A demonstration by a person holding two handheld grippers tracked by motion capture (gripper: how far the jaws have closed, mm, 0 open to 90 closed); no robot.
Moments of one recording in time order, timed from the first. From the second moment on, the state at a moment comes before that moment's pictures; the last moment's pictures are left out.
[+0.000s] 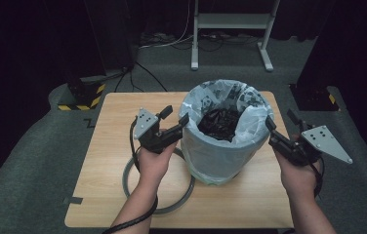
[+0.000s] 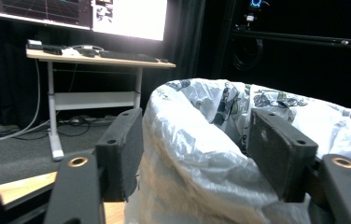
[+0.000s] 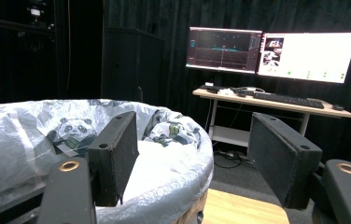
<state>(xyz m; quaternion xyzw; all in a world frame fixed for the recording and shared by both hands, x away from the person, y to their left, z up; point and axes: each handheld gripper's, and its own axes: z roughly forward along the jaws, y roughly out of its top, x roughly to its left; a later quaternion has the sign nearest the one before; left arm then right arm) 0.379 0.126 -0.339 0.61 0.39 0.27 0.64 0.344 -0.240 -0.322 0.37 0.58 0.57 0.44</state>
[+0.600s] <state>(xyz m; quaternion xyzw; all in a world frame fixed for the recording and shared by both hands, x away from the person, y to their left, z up) 0.386 0.122 -0.338 0.62 0.40 0.23 0.64 0.348 -0.232 -0.321 0.40 0.59 0.55 0.44</state>
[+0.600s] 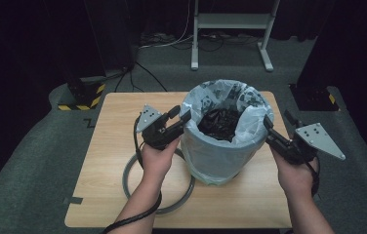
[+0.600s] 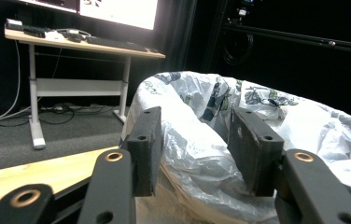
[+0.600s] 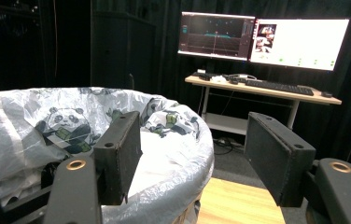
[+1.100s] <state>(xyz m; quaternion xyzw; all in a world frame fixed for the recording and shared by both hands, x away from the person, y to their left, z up) 0.376 0.116 -0.335 0.62 0.37 0.30 0.62 0.361 -0.223 -0.317 0.44 0.61 0.51 0.41</state>
